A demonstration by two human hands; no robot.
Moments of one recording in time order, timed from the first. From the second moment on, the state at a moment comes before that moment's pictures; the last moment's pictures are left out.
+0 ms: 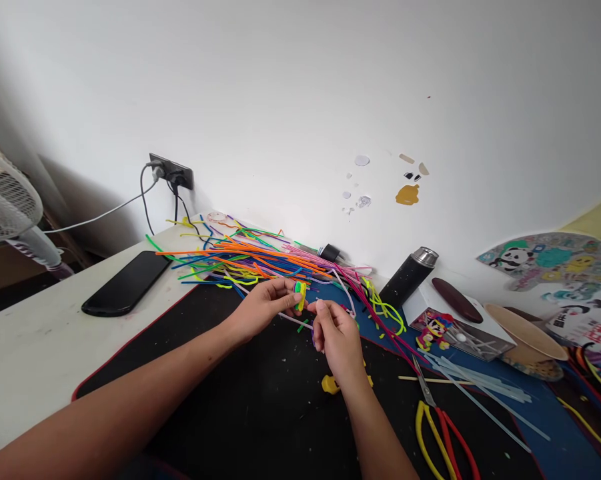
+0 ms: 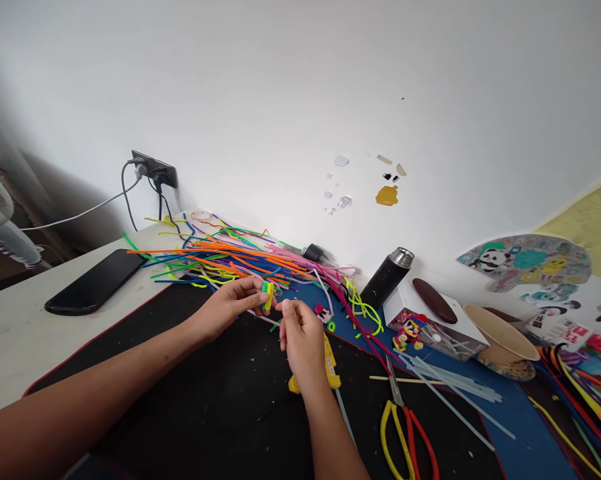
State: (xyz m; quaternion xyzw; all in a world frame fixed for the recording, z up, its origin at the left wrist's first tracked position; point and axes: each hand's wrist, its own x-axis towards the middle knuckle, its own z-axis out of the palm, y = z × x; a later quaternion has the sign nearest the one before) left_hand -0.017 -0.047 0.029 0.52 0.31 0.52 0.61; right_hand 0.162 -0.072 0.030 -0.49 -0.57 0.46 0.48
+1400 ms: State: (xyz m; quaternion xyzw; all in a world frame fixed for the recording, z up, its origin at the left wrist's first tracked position) left_hand -0.015 -0.051 0.022 0.47 0.25 0.38 0.76; right_hand 0.163 -0.072 0.034 -0.45 -0.52 0.53 0.49
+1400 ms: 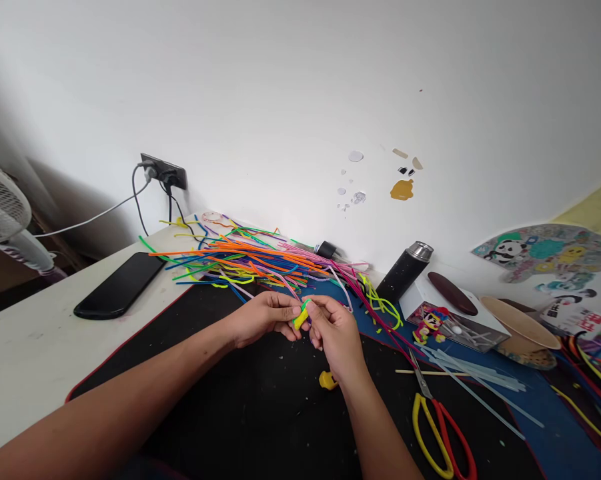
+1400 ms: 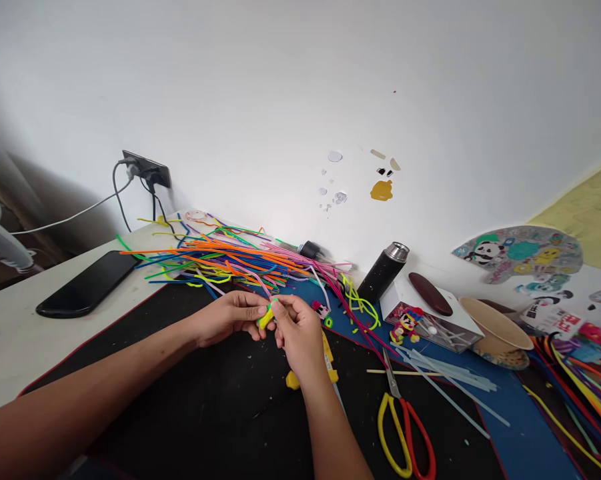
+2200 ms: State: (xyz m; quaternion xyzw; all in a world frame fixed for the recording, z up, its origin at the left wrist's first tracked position) left_hand -0.014 -0.050 0.025 0.54 0.29 0.41 0.67; right_hand 0.161 -0.072 0.029 -0.44 -0.52 0.54 0.48
